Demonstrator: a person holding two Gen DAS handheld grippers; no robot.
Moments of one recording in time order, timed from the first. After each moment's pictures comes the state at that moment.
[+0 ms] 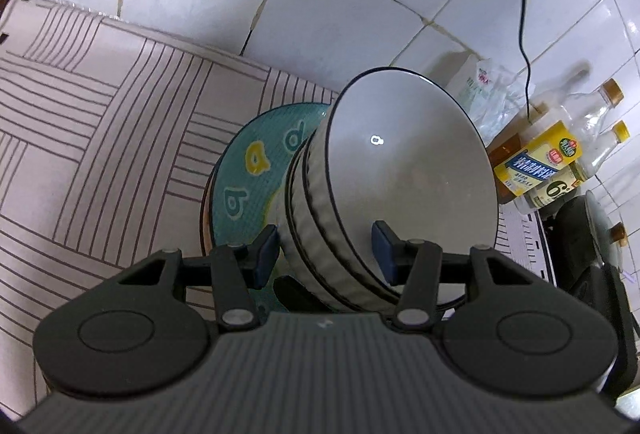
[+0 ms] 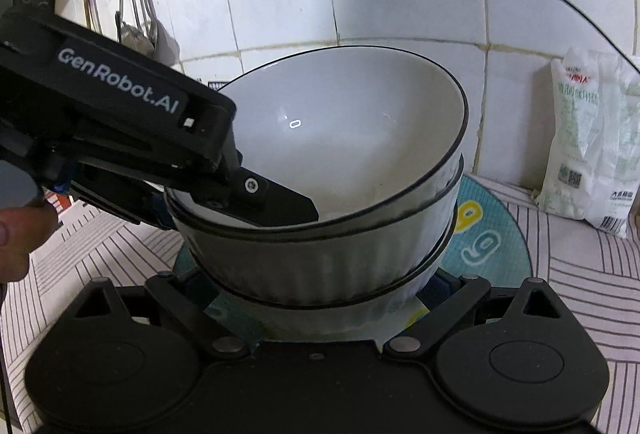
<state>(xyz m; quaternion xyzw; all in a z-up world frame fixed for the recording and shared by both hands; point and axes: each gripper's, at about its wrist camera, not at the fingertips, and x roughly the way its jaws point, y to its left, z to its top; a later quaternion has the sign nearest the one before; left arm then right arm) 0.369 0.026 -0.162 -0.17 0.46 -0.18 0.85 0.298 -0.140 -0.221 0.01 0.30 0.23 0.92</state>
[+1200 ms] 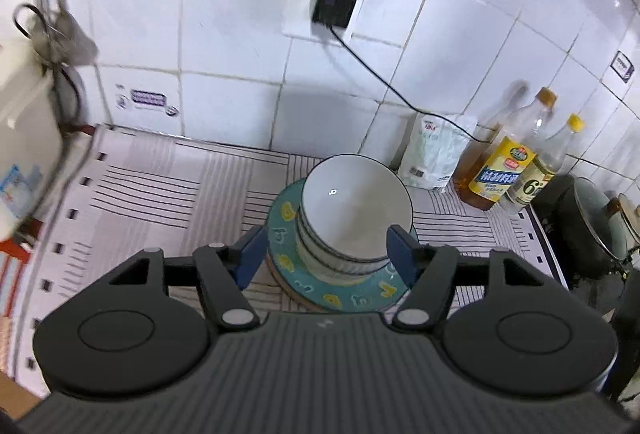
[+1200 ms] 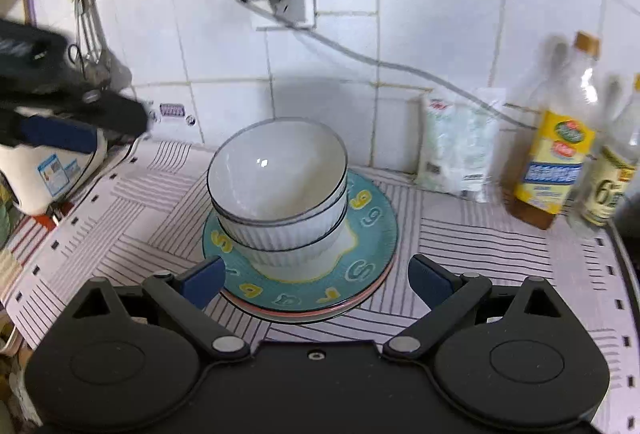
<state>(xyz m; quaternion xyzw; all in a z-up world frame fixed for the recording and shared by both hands) 0.247 0.038 -0.005 -0.06 0.37 -0.13 0.92 0.198 -0.153 -0.116 0.01 0.34 0.08 0.94</state>
